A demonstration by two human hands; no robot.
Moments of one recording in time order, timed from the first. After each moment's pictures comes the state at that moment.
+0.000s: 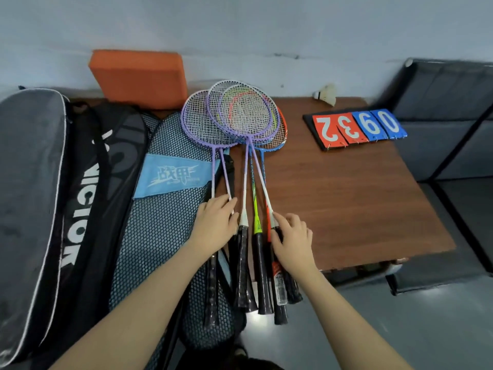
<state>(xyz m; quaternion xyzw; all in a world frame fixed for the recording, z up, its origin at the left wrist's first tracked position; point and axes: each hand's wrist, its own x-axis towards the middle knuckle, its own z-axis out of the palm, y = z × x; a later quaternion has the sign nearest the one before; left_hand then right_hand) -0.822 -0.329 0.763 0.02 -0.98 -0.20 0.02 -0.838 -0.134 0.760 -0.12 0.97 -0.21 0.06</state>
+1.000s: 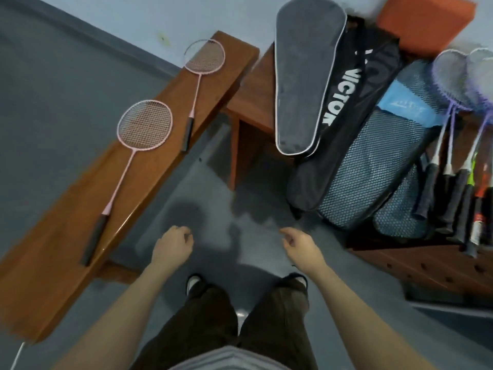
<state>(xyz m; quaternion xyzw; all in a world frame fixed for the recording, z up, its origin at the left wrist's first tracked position) -0.191 -0.547 0.682 0.50 -0.79 -0.33 -0.13 -0.428 -0.355 0.697 -0.35 0.86 -0.13 0.36</state>
